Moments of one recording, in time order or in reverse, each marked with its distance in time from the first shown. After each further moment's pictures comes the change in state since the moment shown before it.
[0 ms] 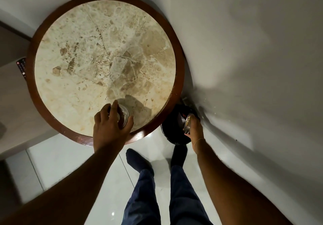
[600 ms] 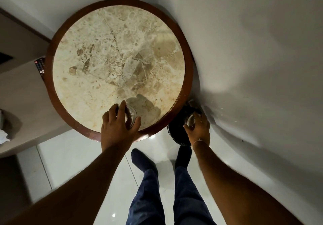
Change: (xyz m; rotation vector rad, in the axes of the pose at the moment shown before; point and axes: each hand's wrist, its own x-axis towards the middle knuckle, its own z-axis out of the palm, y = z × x) left_hand -0.015 -0.003 -0.017 0.004 -0.002 -0.019; right_hand -0.034 0.008 0.009 -1.052 0.189 -0.548
